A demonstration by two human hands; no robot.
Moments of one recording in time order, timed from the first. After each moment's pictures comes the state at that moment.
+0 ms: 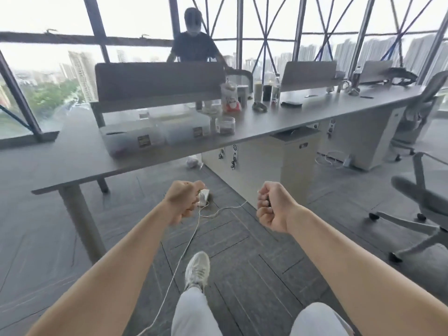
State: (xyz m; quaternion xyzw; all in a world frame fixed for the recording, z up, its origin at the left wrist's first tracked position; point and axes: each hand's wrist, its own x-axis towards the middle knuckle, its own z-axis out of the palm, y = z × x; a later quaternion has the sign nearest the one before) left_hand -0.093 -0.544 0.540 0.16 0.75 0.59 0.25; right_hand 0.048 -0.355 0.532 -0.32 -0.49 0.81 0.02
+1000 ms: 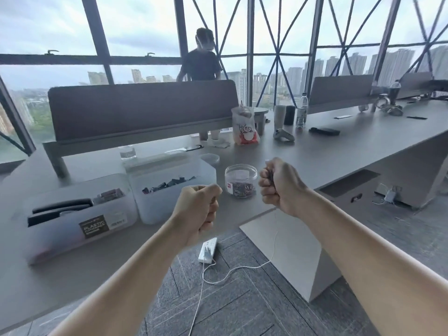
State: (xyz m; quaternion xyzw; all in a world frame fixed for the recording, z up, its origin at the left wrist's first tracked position) left_hand -0.366 -0.340 0.601 0.21 0.68 0.67 0.20; right_hand -0.299 -0.164 0.627 -0.20 -0.59 0.76 0.16
